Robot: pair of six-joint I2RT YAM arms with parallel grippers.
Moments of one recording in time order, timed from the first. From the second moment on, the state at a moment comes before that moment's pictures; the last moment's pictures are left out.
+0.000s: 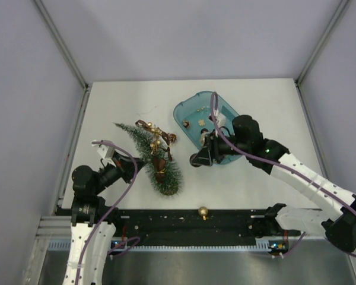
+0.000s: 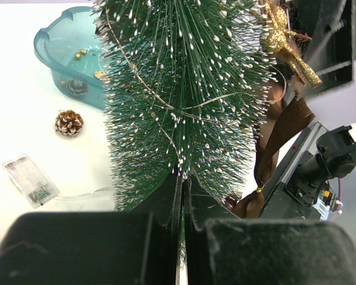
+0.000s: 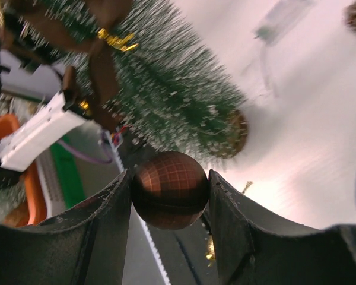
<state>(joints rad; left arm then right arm) -0.03 0.26 0.44 -0.15 0.82 -0.42 0.68 1.11 1.00 -0.37 -0.53 0.42</state>
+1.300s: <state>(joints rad) -0.03 0.24 0.43 -0.16 0.82 -0.42 0.88 1.27 0.52 1.00 -0.46 0.88</state>
